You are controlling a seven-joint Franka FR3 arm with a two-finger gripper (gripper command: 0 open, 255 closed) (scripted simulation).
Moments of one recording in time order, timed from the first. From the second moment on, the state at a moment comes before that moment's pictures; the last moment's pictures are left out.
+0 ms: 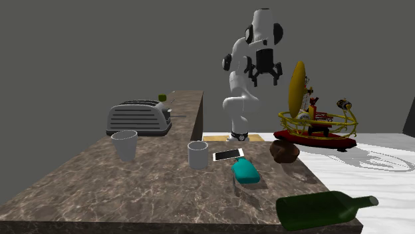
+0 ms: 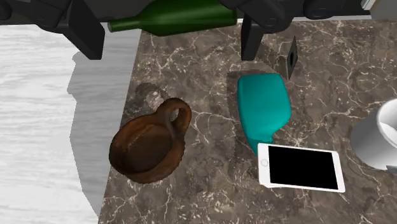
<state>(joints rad) -0.02 -0.83 0.00 -2.26 0.06 1.63 0.07</state>
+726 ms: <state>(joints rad) -0.07 -0.80 -0.13 -2.45 -0.04 1.81 -0.08</state>
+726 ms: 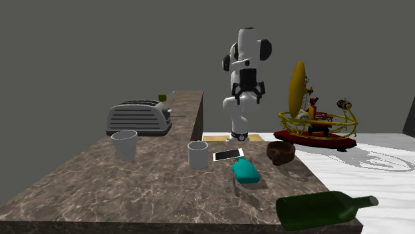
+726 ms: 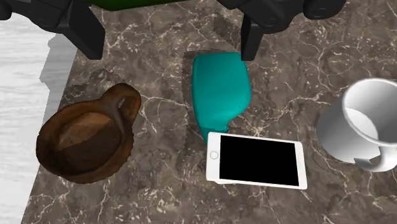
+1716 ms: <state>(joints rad) -0.15 -0.49 -0.38 -2.54 -0.17 2.19 -0.33</state>
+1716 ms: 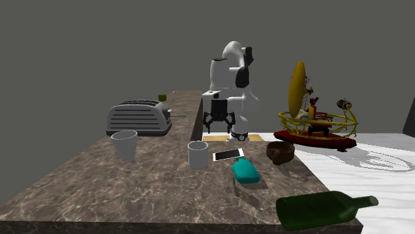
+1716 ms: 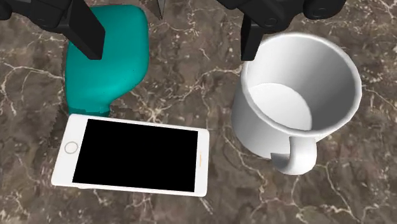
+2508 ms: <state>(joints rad) -0.14 -0.23 -0.51 -2.54 -0.12 2.43 -0.46</state>
